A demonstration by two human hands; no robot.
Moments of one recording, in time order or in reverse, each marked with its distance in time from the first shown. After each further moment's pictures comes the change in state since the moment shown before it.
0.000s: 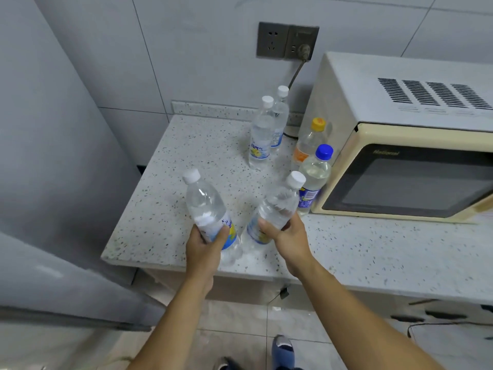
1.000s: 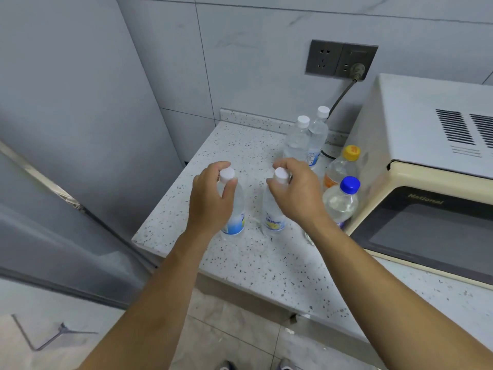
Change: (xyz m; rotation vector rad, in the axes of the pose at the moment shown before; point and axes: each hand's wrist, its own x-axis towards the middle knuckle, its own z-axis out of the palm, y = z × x) left_hand 0.032 0.128 0.026 0.645 0.226 0.532; right_hand 0.086 -0.115 0.020 -0.607 -0.123 -0.486
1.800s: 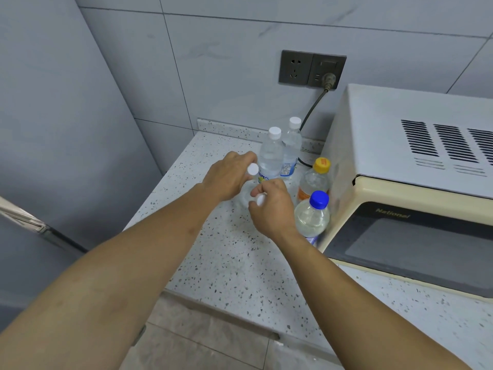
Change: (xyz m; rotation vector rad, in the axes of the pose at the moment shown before) left_hand 0.106 0.026 0.090 0.514 -0.459 0.363; right_hand 0.015 0.040 0.015 0.000 -0.028 0.139
